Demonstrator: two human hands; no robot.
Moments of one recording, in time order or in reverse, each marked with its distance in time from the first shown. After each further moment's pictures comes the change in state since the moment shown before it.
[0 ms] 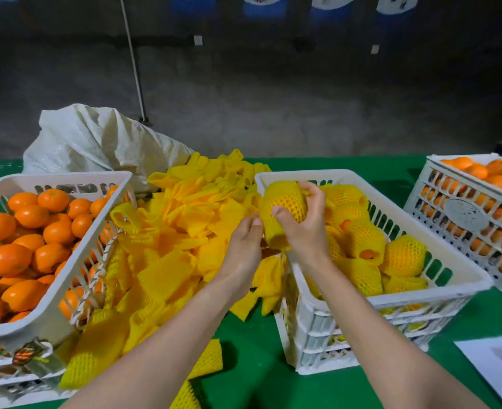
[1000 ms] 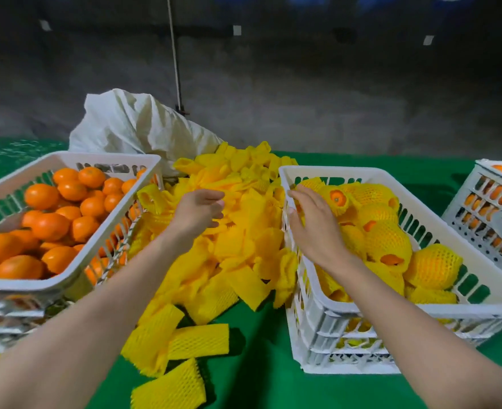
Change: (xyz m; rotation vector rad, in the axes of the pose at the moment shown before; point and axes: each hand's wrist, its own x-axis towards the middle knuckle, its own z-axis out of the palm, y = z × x) left_hand 0.011 0.042 -0.092 0.278 0.196 -0.025; right_hand 0.017 0.028 -0.013 -0.718 -0.388 -0.177
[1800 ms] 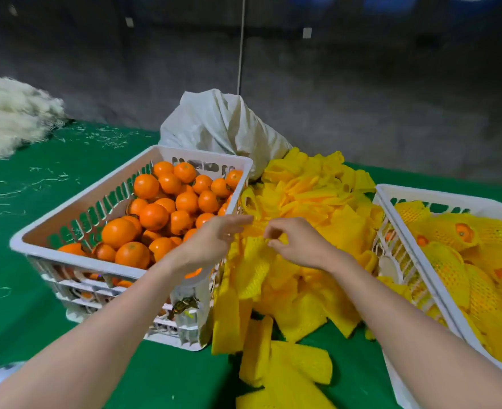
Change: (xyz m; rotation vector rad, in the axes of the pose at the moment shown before) left_hand -0.019 -0.058 -0.181 0.269 -0.258 0.134; right_hand 0.056 -0.159 0.141 0.098 -0.487 -0.315
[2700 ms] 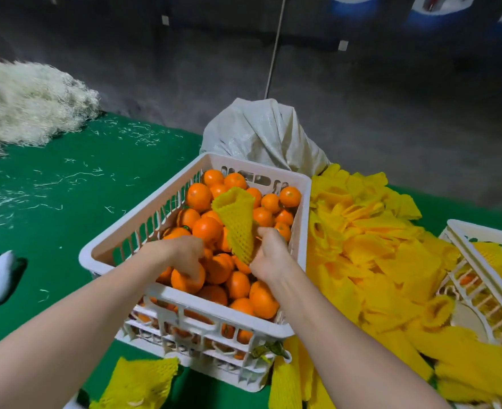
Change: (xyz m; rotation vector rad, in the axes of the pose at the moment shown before) left_hand 0.014 -0.152 -0.151 0.846 -0.370 -0.379; right_hand 0.142 -0.125 0.118 1.608 0.174 0.894
